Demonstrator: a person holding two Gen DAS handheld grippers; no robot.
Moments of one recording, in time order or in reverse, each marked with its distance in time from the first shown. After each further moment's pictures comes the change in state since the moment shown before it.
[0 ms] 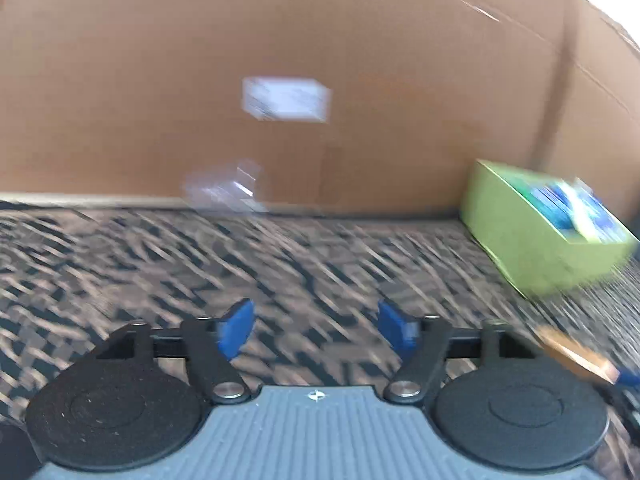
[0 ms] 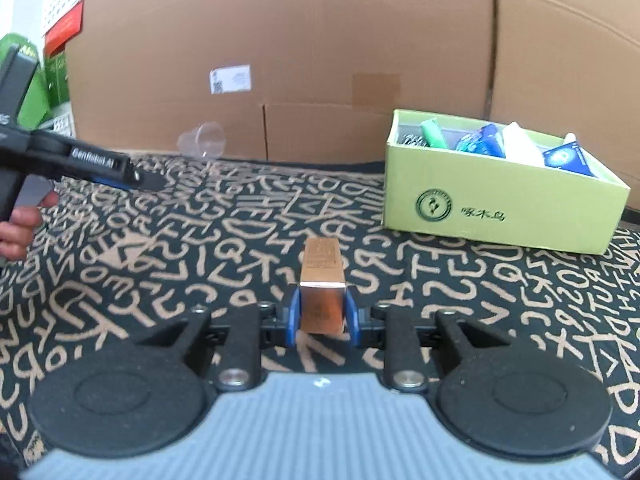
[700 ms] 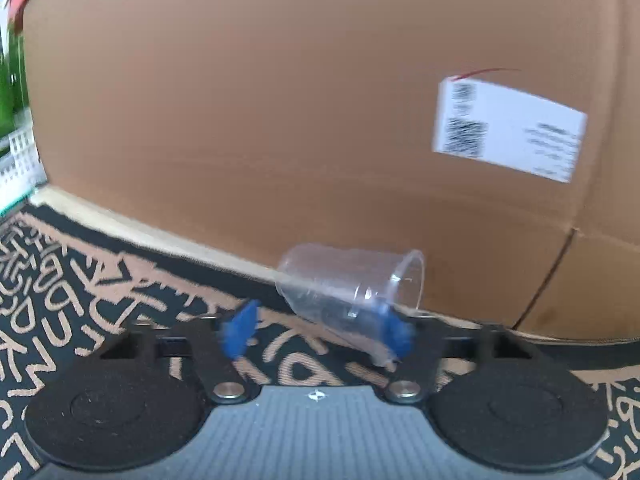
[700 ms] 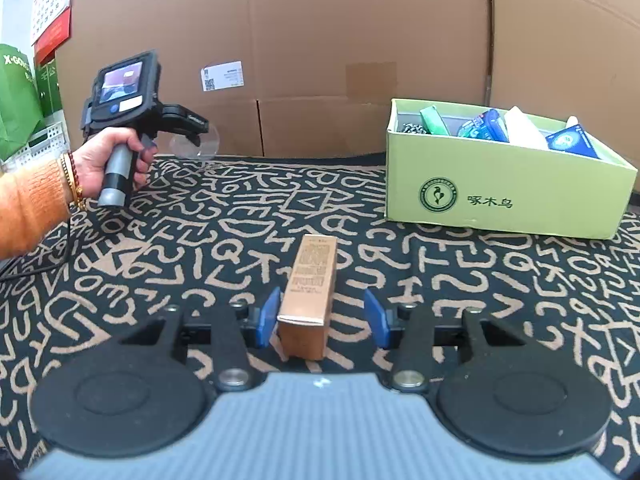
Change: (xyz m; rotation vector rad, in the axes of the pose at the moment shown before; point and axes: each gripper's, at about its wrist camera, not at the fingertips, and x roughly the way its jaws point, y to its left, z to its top) left arm 0.157 0.058 0.068 -0.163 0.035 0.359; right arm 0.021 -0.002 -0.002 0.036 0.034 0.005
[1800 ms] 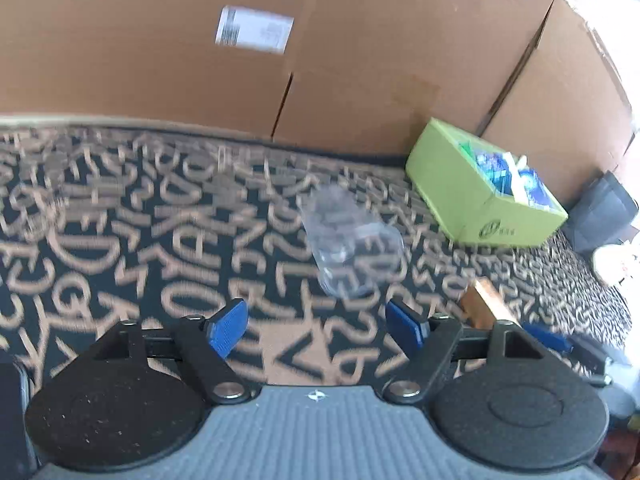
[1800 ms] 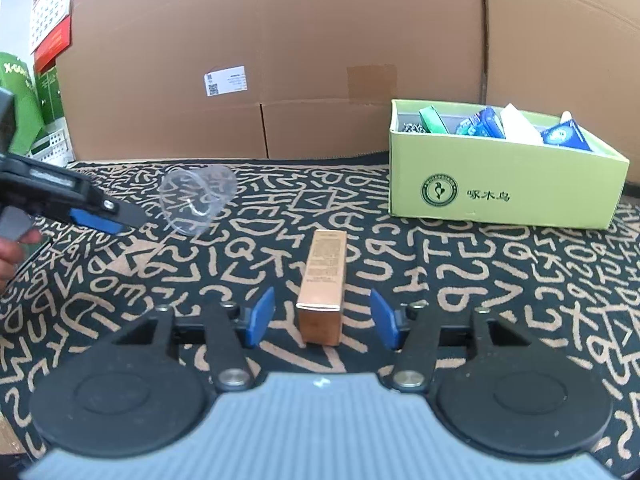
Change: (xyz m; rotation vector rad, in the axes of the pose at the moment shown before) left arm -0.170 0.037 -0.085 0.133 0.208 -0.628; right arm -0.015 0.006 -0.004 0.041 -0.005 -0.002
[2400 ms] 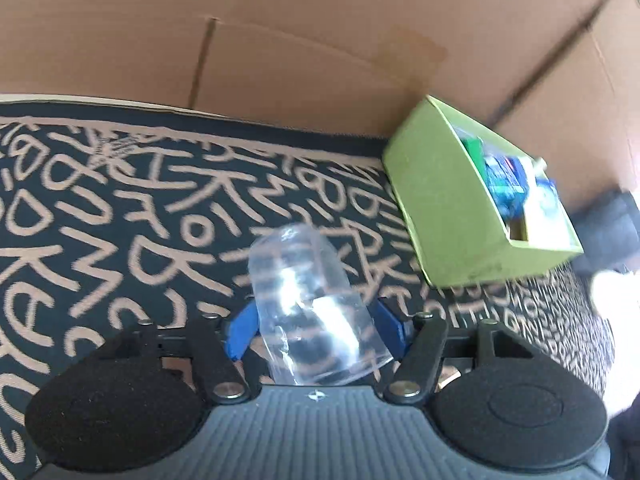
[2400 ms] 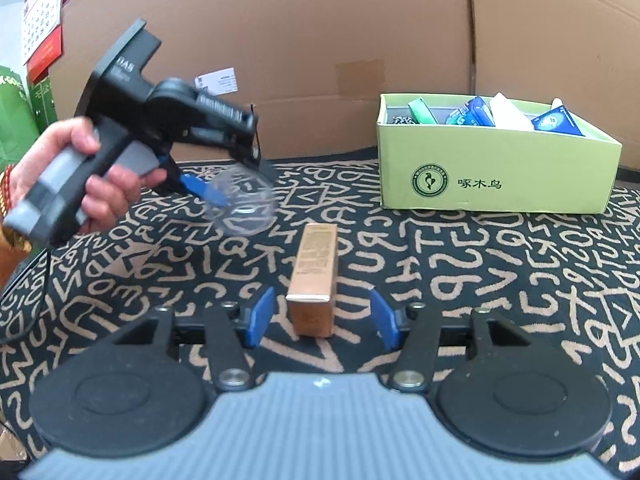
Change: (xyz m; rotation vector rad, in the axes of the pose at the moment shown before) left arm 0.116 -0.058 0.057 -0.086 0.205 -0.064; right arm 0.000 -0.008 -0.003 0.024 -0.005 -0.002
